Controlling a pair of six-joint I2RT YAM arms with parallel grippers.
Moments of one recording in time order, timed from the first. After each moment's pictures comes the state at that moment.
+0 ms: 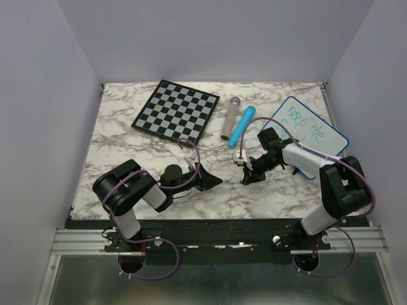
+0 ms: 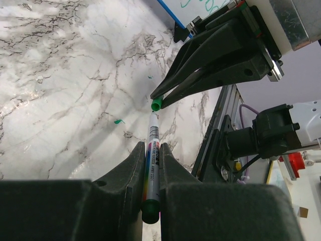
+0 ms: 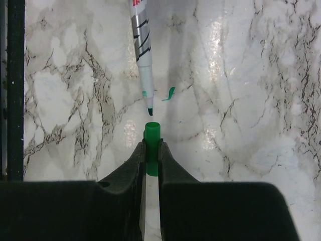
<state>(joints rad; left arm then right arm) -0.75 1.71 0.29 1.30 0.38 -0.86 0.39 1.58 0.89 -0.68 -0.77 -1.18</state>
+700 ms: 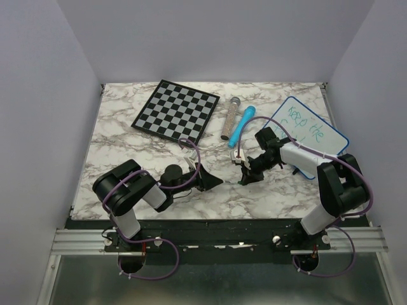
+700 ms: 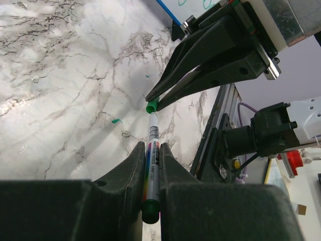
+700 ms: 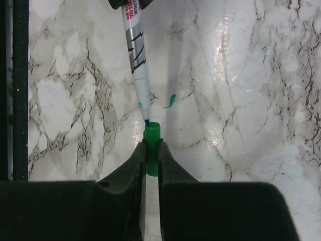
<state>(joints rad) -0.75 1.71 0.29 1.30 0.39 -0.86 0.41 1.61 0.91 -0.67 -0.78 -1.14</state>
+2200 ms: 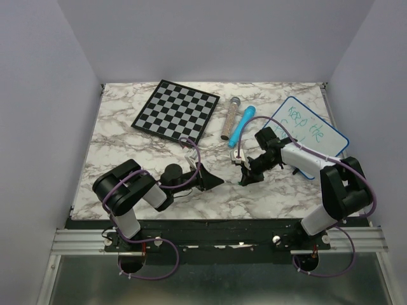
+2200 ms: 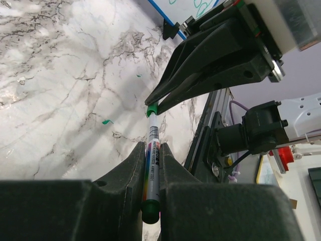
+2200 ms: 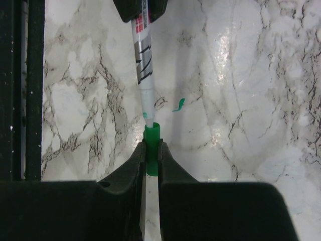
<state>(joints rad) -0.75 1.71 0.30 1.31 0.42 -0.89 0.42 1.58 0.91 -0.70 -0.78 -1.13</state>
